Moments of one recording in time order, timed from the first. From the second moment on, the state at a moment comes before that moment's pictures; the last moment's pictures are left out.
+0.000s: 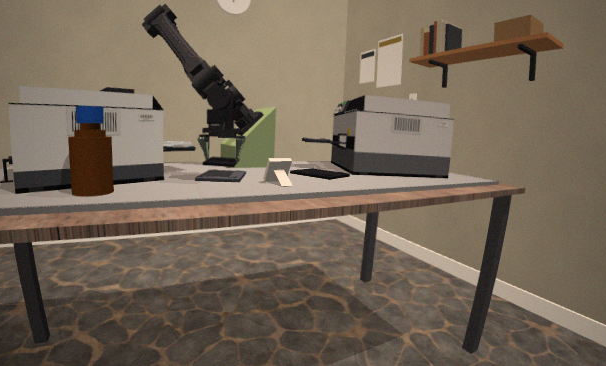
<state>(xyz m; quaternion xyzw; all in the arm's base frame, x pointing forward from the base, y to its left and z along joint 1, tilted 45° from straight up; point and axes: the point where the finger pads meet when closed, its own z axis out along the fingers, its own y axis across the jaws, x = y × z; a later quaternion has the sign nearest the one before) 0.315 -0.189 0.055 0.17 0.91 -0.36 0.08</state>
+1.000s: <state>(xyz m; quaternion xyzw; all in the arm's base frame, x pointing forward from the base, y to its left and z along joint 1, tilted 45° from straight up) 0.319 -0.199 0.044 0.17 0.91 -0.36 0.08</state>
